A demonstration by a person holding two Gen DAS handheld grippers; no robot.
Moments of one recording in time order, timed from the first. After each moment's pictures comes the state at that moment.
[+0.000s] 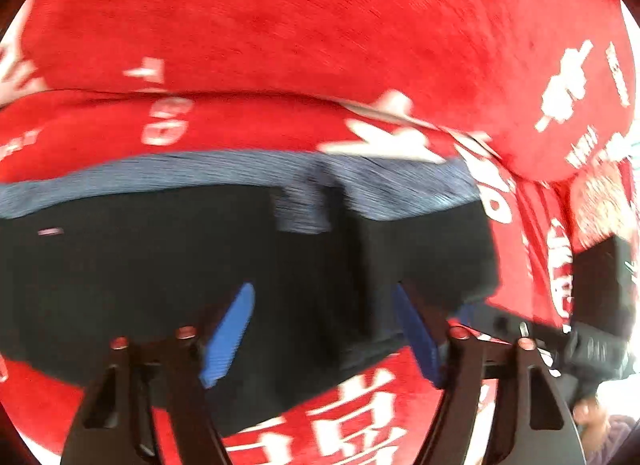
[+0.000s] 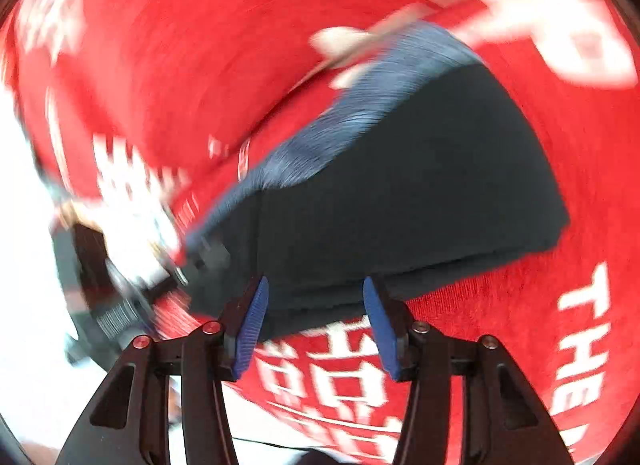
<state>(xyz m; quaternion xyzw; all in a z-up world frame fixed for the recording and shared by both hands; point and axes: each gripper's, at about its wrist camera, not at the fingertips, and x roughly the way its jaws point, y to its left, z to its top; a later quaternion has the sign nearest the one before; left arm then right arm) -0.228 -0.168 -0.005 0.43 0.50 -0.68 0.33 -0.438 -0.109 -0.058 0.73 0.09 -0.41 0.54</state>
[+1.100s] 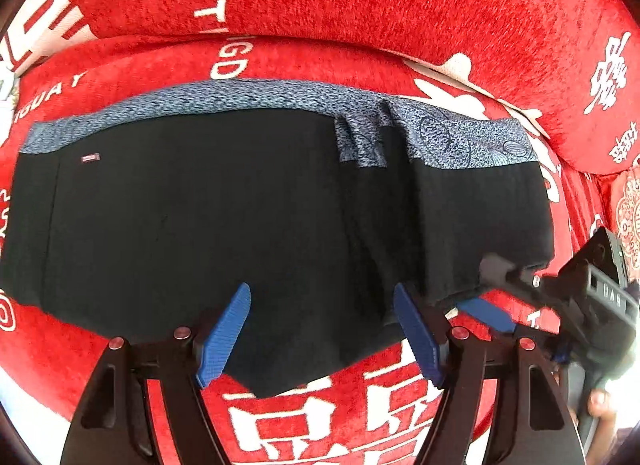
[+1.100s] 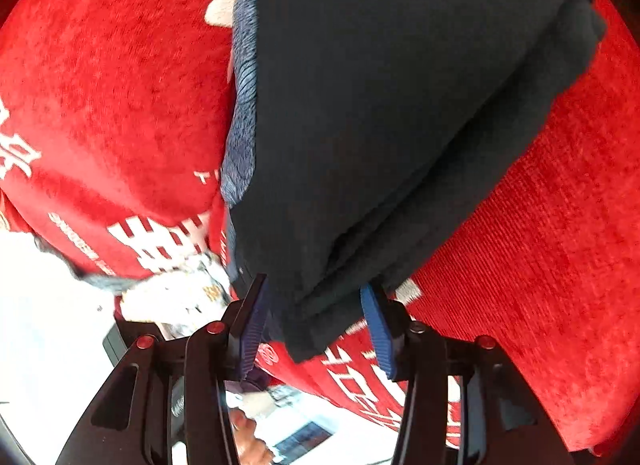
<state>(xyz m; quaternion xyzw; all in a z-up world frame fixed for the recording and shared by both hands) -0.198 -0.128 -0.019 0.47 0.49 -0.62 0.40 -0.423 -0.087 -0.126 0.83 -0.05 -0.35 0.44</state>
